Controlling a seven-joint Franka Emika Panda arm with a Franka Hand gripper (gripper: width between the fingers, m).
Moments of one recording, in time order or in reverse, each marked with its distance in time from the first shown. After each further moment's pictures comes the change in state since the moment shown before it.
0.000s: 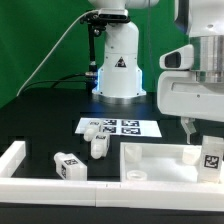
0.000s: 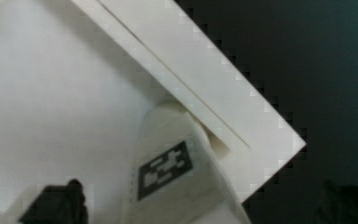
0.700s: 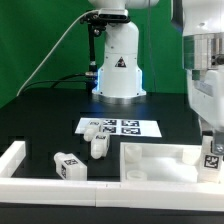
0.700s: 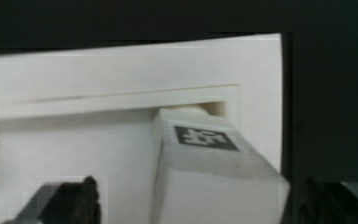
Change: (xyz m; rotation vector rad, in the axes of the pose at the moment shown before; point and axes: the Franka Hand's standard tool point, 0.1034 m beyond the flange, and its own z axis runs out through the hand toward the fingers) arm 0.004 0.003 -0.003 0.016 -0.006 0.789
